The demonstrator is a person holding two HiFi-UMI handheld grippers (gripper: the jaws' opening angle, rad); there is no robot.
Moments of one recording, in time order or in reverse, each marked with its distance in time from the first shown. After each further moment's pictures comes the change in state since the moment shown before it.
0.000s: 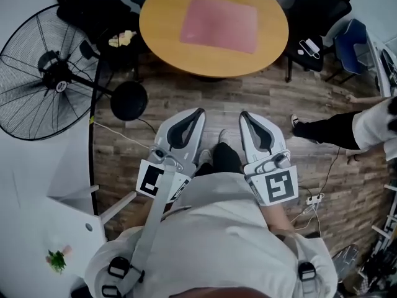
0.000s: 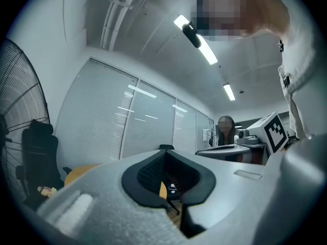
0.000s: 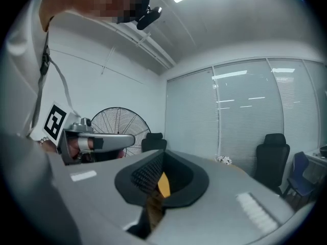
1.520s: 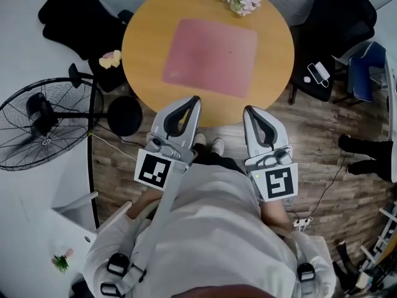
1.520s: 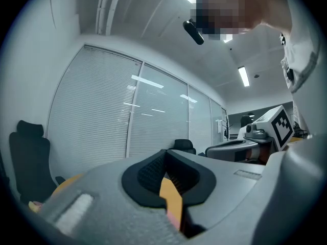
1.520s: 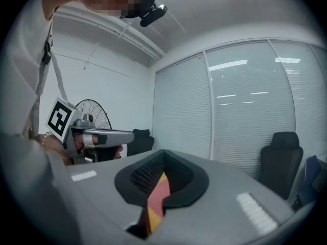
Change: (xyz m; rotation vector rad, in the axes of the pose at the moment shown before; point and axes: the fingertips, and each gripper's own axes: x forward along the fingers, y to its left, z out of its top) left arm 0.319 0.156 -0.026 0.053 0.061 0.122; right arm 0.206 -0.289 -0.019 -0.019 0.037 0.033
